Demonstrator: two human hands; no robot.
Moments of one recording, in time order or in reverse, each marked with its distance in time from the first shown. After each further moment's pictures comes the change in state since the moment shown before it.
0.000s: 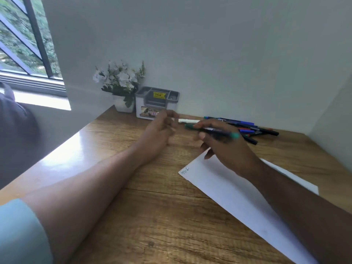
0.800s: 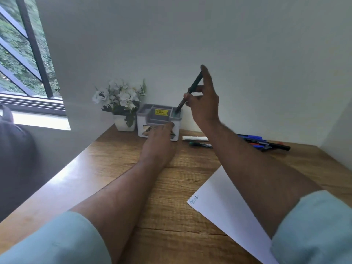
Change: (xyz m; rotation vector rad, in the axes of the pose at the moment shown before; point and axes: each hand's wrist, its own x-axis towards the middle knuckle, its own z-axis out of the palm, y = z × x) left_hand 0.064 -0.033 -0.003 0.735 0.133 0.046; right_hand 0.174 0.003 0.030 0.056 0.513 -0.258
